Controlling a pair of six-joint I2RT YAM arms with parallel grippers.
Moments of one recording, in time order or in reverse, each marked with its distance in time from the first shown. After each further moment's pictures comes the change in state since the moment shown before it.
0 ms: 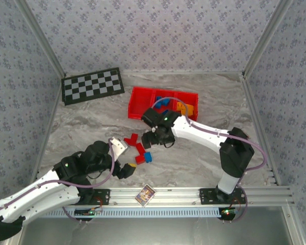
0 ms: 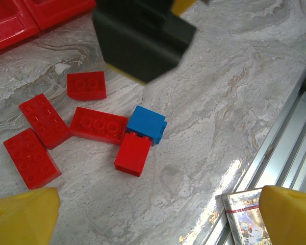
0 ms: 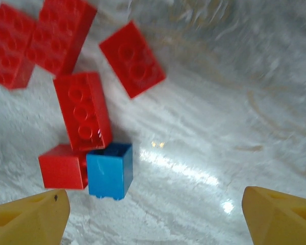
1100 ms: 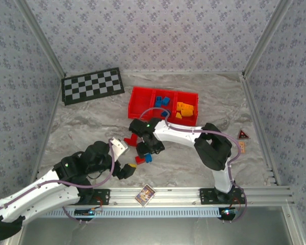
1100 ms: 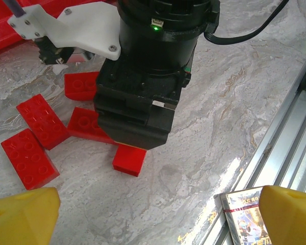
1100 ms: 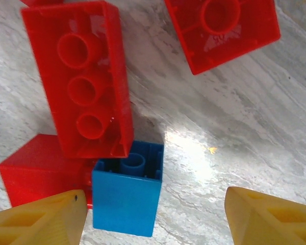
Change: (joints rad) left arm -0.007 0.000 0.000 0.000 0.000 0.000; right arm 0.077 0.239 0.095 -0.040 -0.037 -0.041
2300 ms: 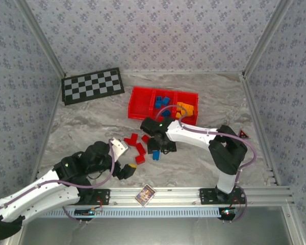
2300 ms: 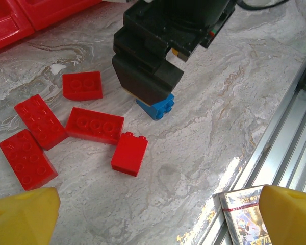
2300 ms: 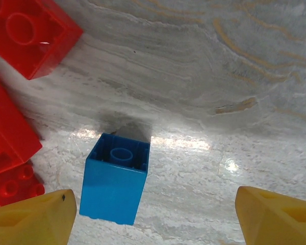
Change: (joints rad) left arm -0.006 0.000 0.000 0.000 0.000 0.000; right arm -0.056 -0.166 -0.183 0.043 0.091 0.308
